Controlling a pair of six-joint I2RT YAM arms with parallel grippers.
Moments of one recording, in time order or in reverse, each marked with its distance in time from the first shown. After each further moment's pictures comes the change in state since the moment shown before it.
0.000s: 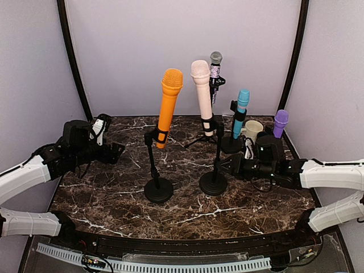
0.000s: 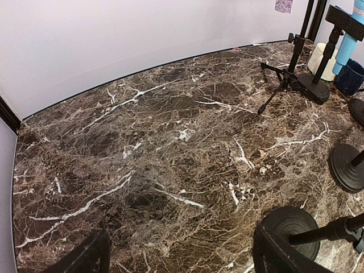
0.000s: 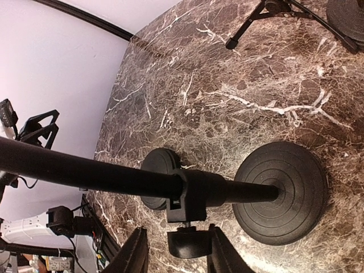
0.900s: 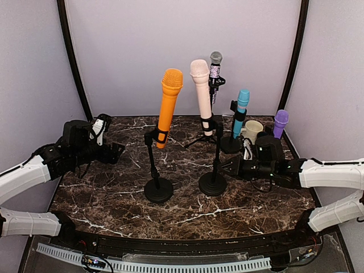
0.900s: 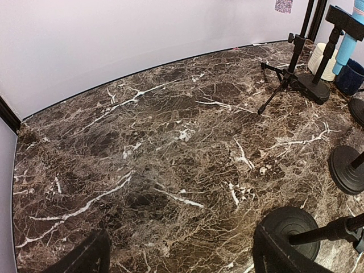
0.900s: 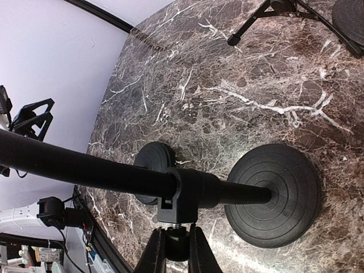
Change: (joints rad) left arm 0.000 0.000 0.000 0.000 0.000 0.000; right arm -0.001 0.014 0.002 -0.011 -0.003 -0.064
